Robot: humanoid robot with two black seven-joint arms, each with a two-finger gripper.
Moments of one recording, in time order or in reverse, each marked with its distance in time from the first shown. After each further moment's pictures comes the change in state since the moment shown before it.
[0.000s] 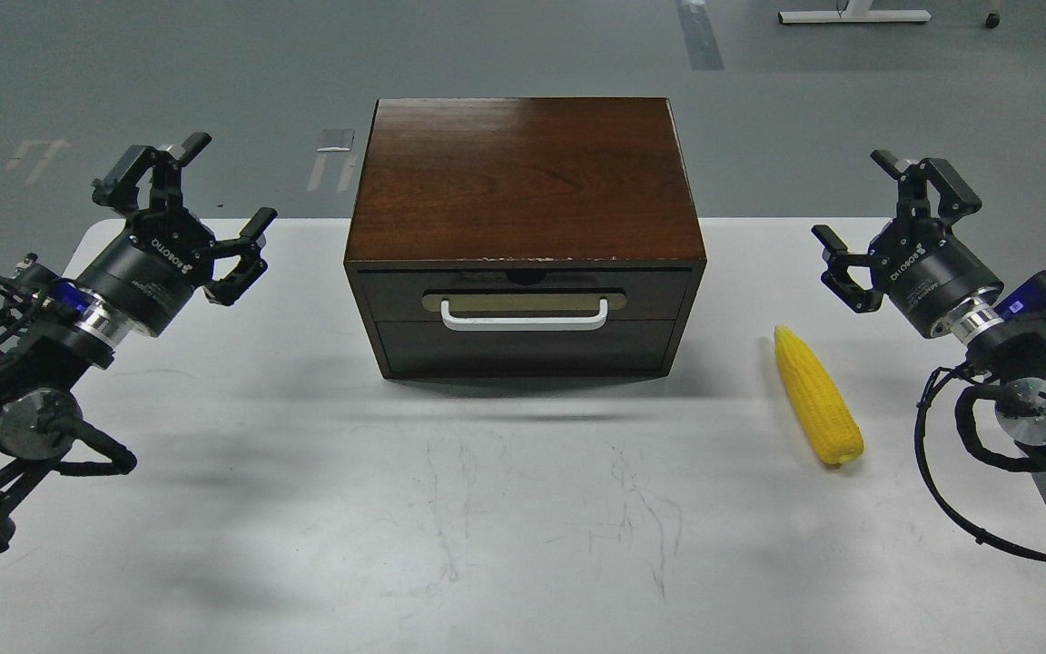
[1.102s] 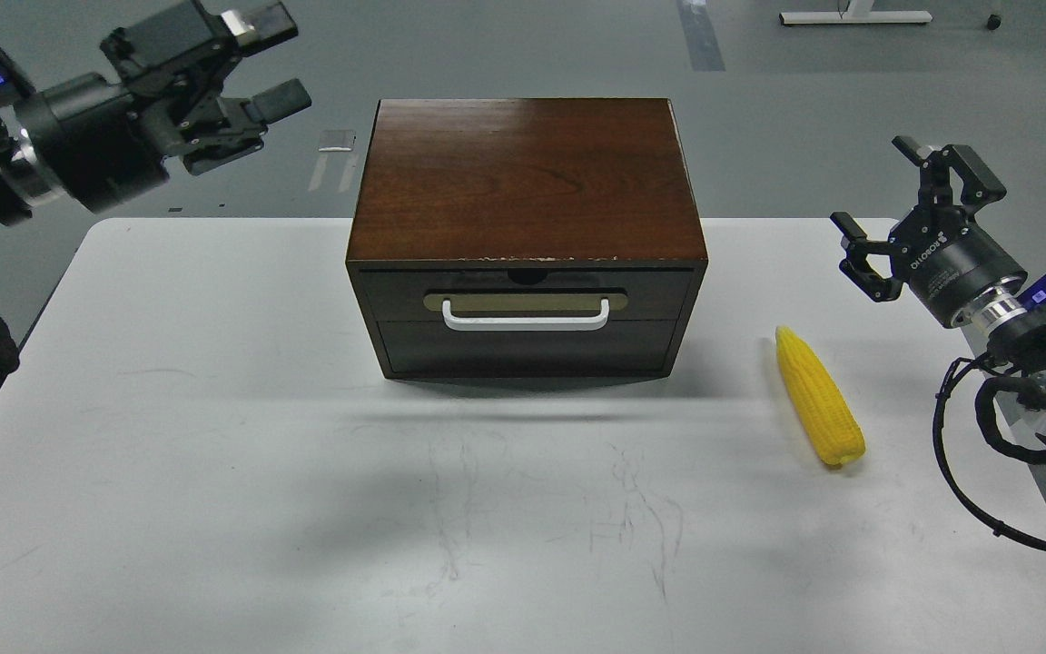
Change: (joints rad) left arm -0.360 0.286 0.009 -0.460 0.847 0.000 -0.001; right arm 0.010 -0.037 0.010 0.008 0.001 0.005 0.000
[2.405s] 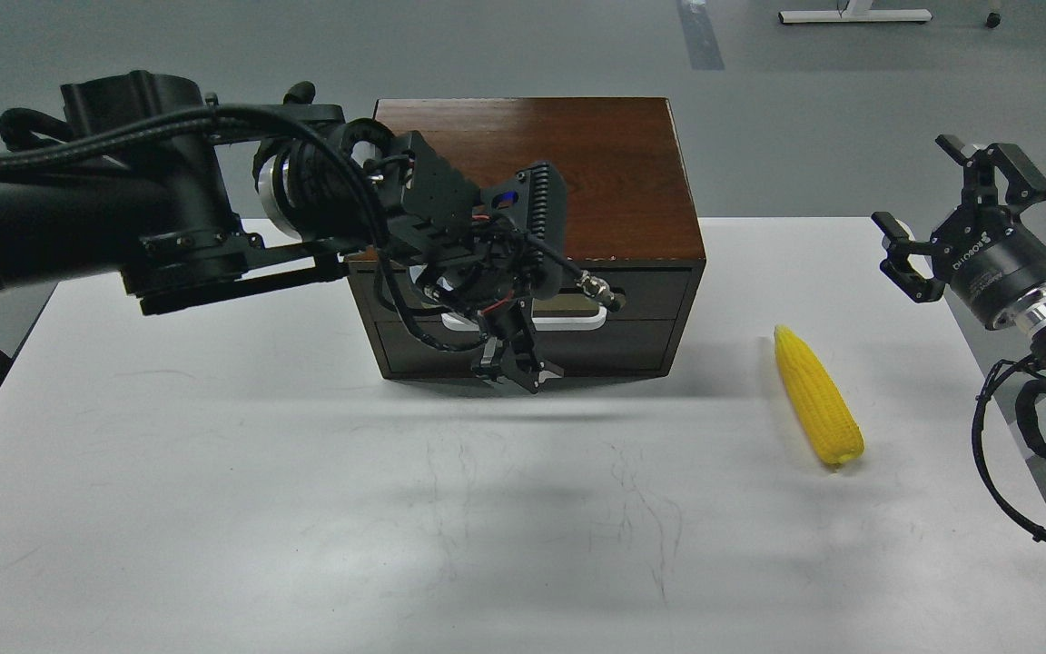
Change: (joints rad) left arm -0.688 -0.602 0.845 0.175 1.156 0.000 0.001; right arm -0.020 -0.063 0.012 -0.001 0.000 0.001 0.000
